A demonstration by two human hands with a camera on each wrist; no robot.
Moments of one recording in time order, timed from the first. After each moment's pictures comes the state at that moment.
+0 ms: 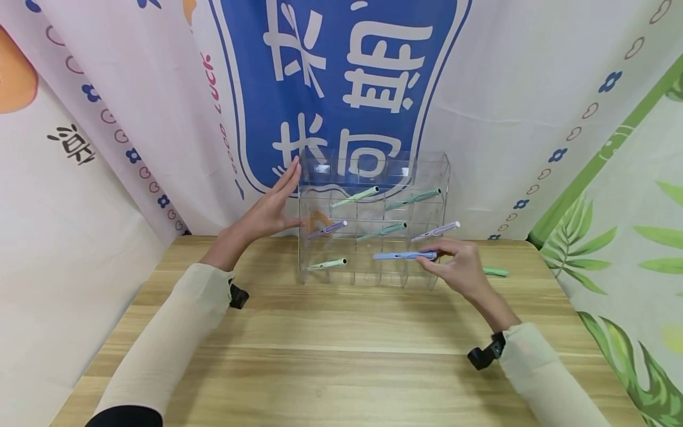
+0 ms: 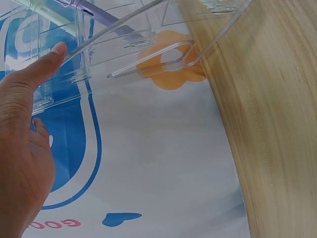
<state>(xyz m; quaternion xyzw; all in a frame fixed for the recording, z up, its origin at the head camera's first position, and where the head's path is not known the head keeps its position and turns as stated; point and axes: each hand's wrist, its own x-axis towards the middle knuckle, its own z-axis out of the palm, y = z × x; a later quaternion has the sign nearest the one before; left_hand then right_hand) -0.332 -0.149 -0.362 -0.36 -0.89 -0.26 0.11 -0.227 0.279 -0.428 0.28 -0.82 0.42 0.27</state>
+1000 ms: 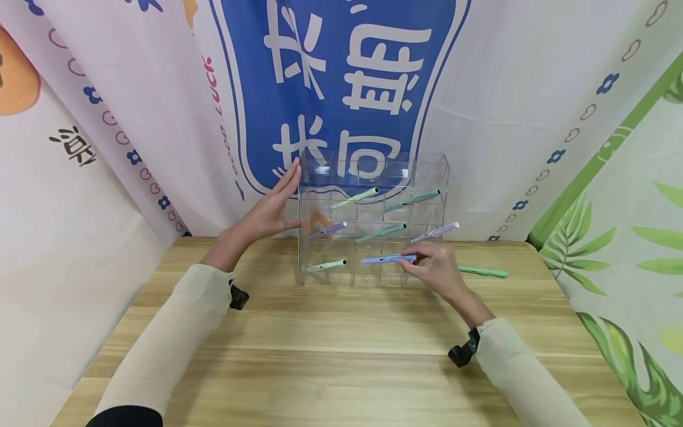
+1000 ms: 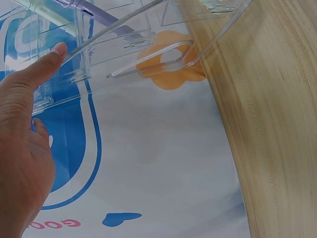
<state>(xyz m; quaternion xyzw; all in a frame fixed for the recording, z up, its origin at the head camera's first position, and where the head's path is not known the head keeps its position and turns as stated) -0.331 -0.149 -0.362 -0.36 -0.89 -0.27 0.11 -0.242 0.249 -0.452 0.30 -0.81 0.42 0.27</state>
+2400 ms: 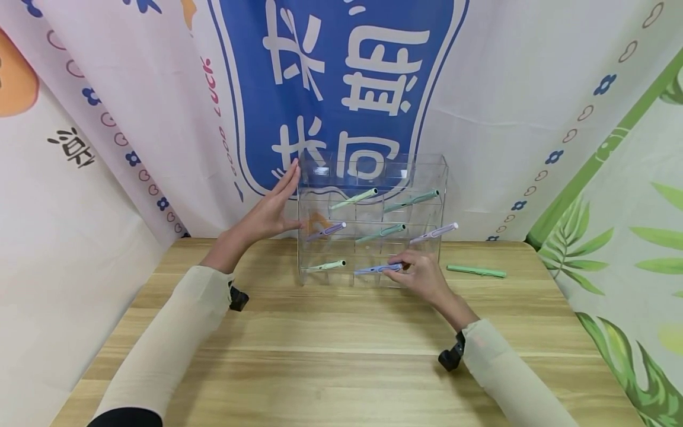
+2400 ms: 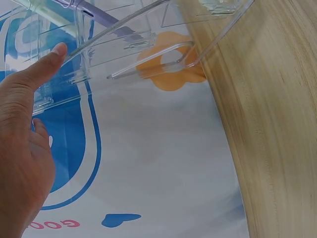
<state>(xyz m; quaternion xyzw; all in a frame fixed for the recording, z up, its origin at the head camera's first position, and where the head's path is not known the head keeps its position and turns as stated) -0.330 -0.148 -0.362 -0.36 -0.89 -0.26 0.11 -0.247 0.229 -0.474 0.33 -0.83 0.36 0.26</state>
